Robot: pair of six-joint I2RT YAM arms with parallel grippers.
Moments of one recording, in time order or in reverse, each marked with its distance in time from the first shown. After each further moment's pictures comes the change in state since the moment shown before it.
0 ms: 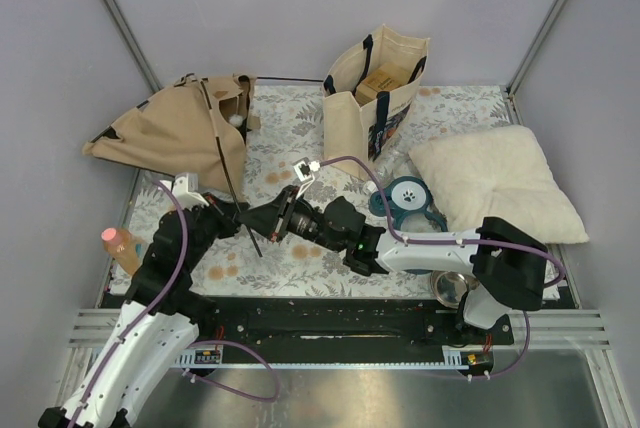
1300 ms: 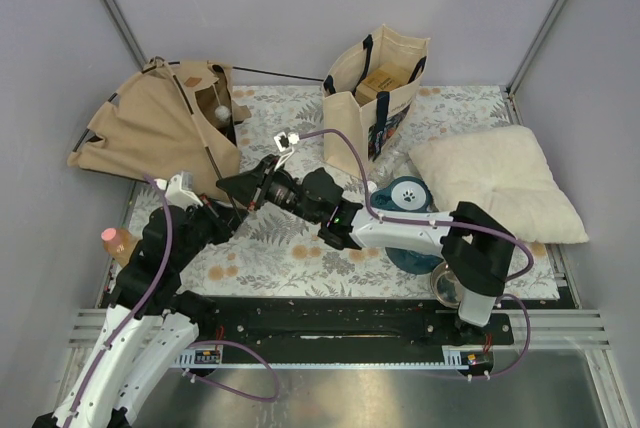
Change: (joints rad) left arm 0.002 0.024 0.188 -0.272 0.078 -0.045; right arm -0.077 0.173 0.272 -0.034 -0.055 -0.123
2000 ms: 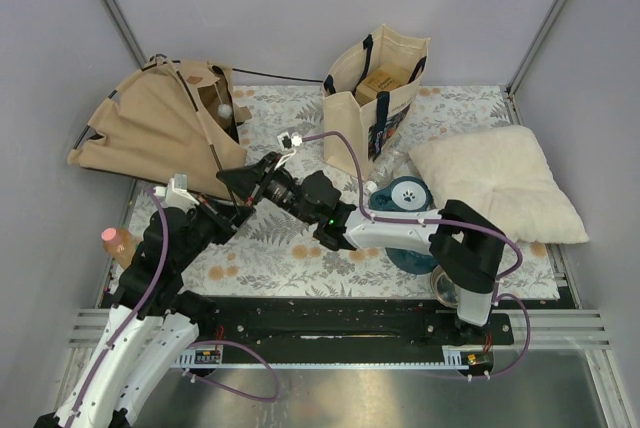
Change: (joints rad) left arm 0.000 -0.015 -0.034 0.060 0.041 -0.292; right arm 0.001 0.064 0.016 0.114 0.095 -0.037
